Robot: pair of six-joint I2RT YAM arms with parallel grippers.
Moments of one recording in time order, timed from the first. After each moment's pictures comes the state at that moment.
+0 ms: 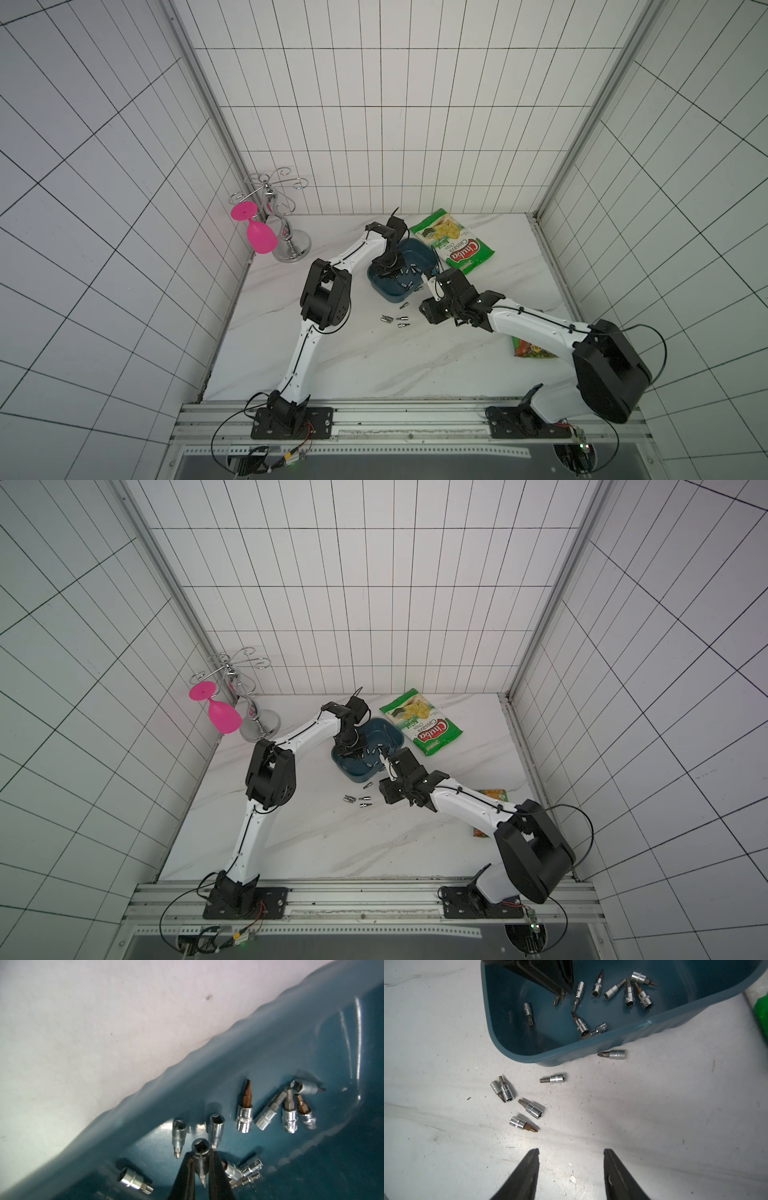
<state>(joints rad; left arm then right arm) -0.52 2.38 2.10 -1.09 0.11 -0.79 0.80 1.47 0.86 -0.28 -0.06 0.21</state>
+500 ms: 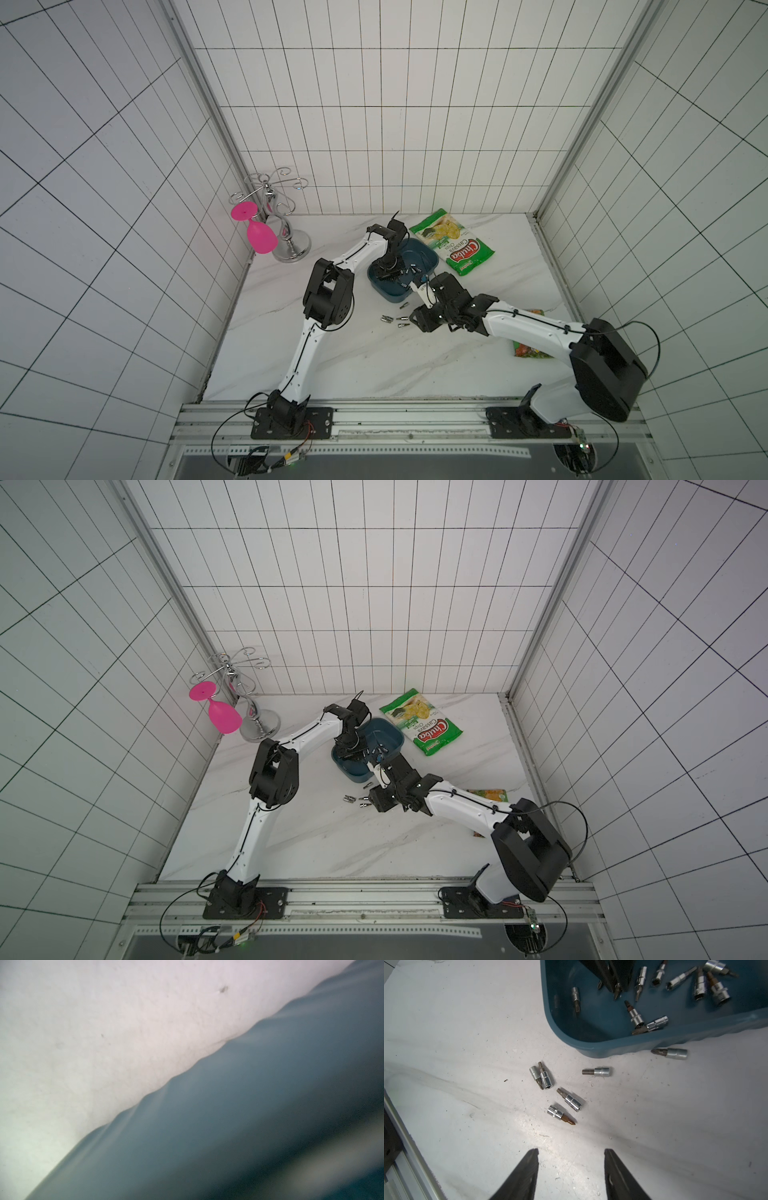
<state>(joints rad) -0.52 2.42 2.11 -1.10 0.11 -0.79 0.87 1.48 0.86 -0.28 -0.16 0.19</state>
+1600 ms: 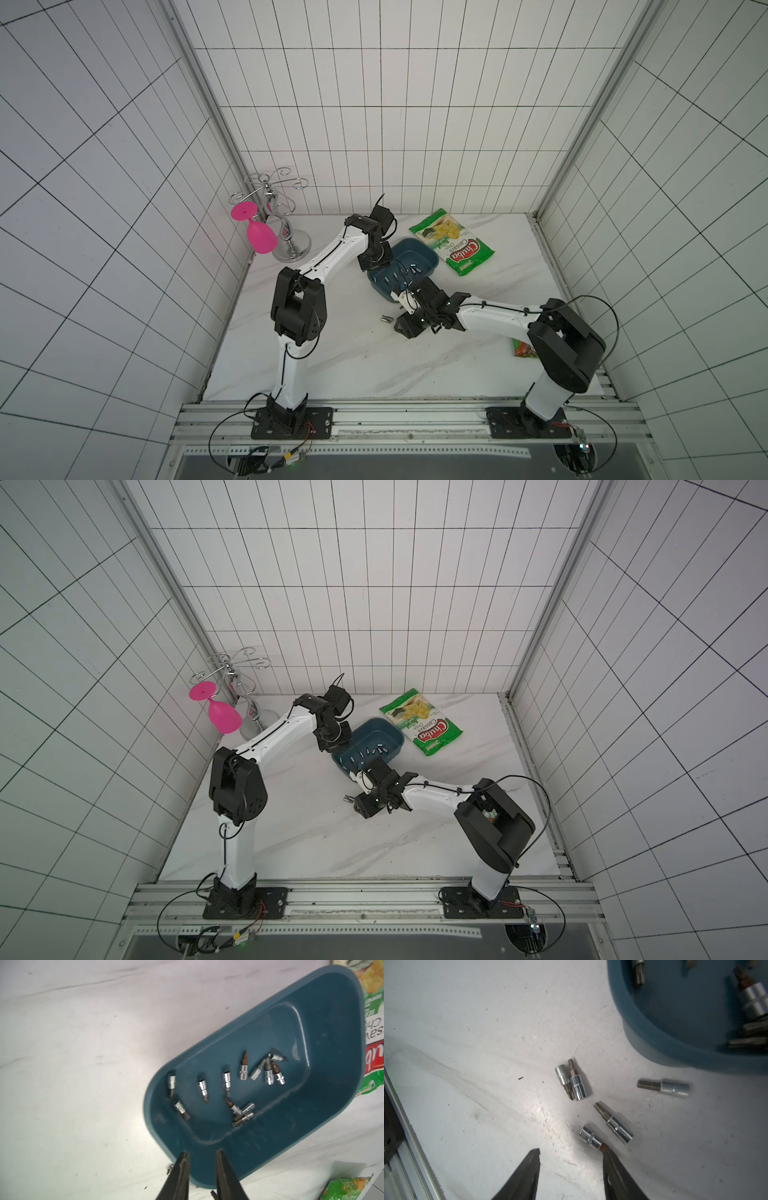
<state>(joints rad) -0.47 2.04 1.87 -1.13 0.07 -0.80 0.93 1.72 0.98 -0.25 -0.24 0.17</state>
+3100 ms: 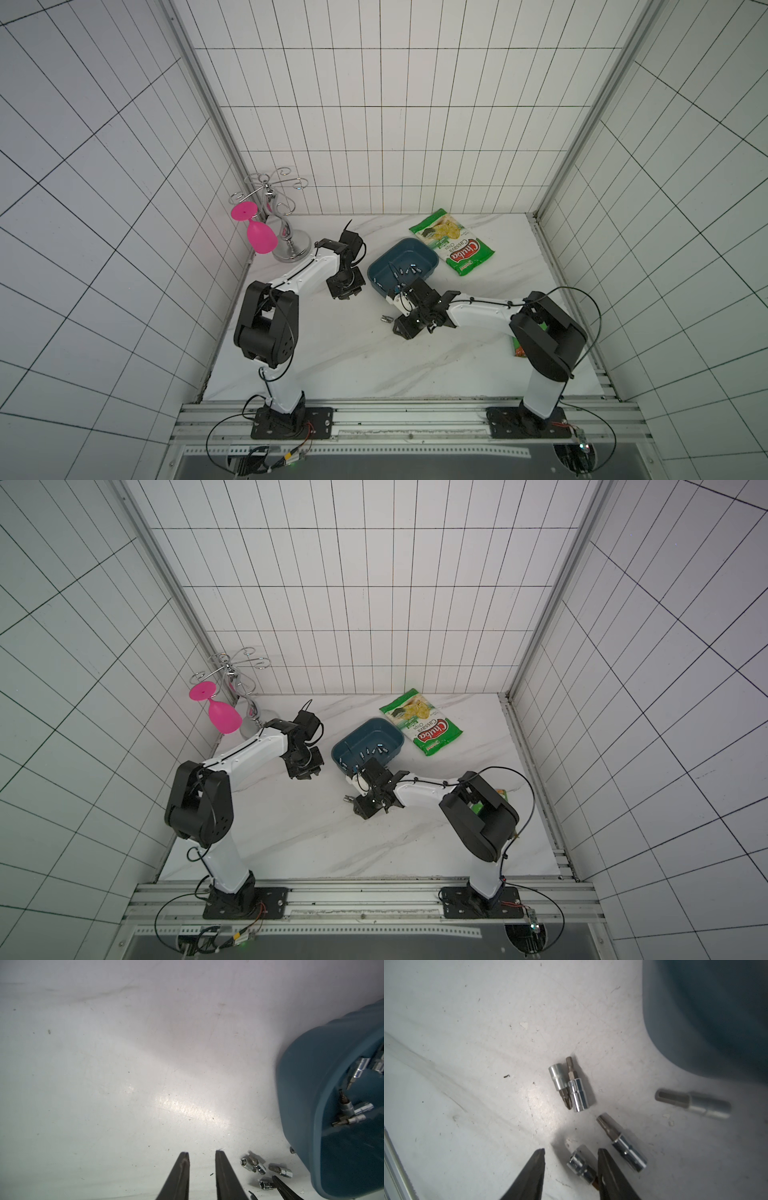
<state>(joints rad) -0.35 1.80 1.37 -1.01 0.06 -0.80 0.94 1.81 1.02 -0.28 -0.25 0.11</state>
